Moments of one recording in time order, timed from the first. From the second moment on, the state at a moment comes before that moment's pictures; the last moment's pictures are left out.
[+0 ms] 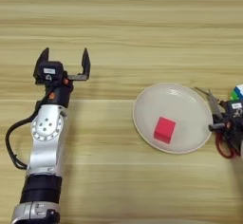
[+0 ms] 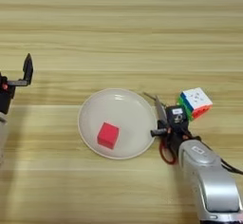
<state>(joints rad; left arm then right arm) -0.17 0.08 0.13 0.18 -0.09 -0.32 -0.10 0.08 -0.26 -0.05 -0.37 0.14 0.79 0.16</state>
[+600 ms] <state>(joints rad) -0.17 0.08 0.12 0.18 -0.09 -0.32 -0.10 0.08 -0.26 -0.05 -0.40 0.14 0.78 0.16</state>
